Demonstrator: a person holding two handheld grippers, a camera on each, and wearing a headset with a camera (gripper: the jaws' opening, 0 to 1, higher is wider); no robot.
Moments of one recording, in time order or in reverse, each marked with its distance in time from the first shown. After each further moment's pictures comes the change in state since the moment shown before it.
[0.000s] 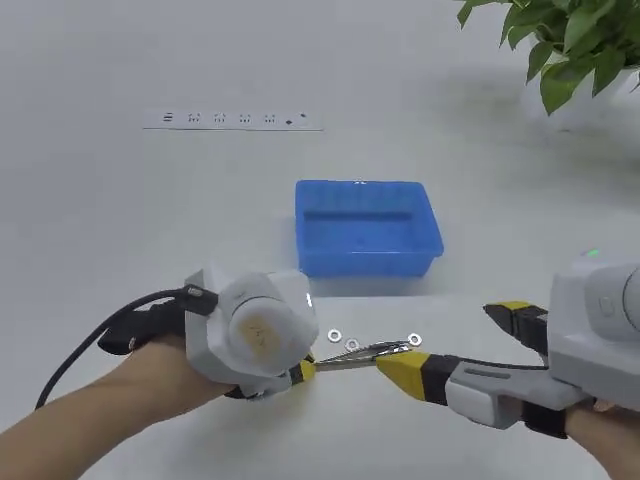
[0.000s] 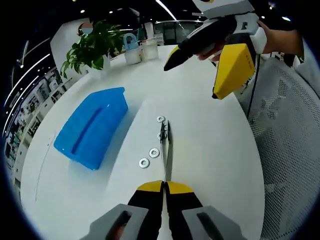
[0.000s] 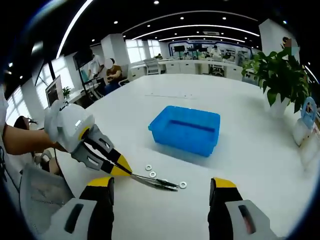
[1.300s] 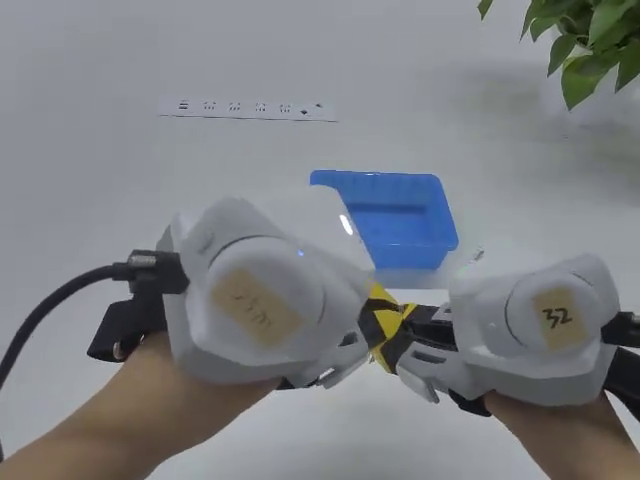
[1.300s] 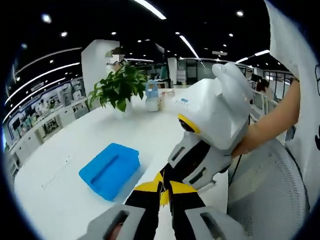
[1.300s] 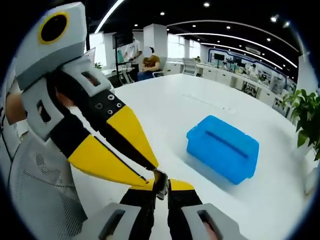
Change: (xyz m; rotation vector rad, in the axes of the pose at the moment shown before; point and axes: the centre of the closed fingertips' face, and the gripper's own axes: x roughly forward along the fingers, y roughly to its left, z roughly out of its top) left arm -0.077 -0.008 0.102 -0.269 -0.347 0.122; right arm 0.043 0.046 0.010 -0.252 0.017 0.162
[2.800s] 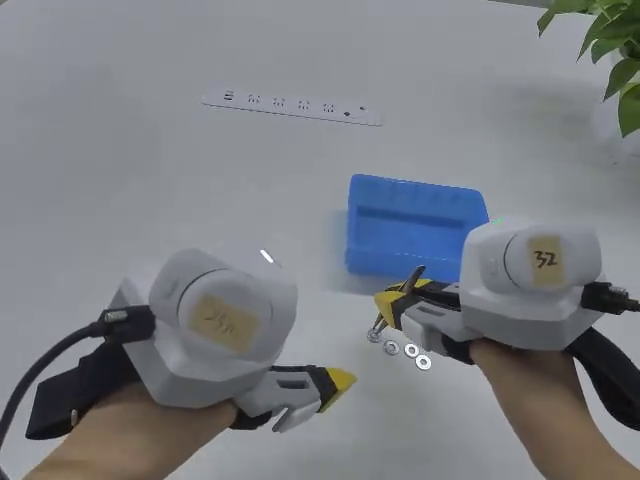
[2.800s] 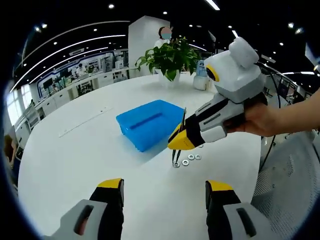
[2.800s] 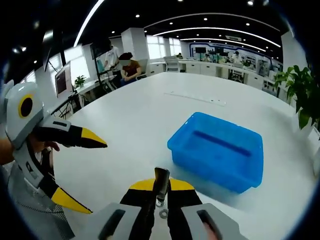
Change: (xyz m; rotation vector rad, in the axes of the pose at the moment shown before) left arm -0.024 0.058 -0.081 -0.173 0.134 0.287; right arm 0.046 -0.033 0.014 0.154 -0.014 -0.057
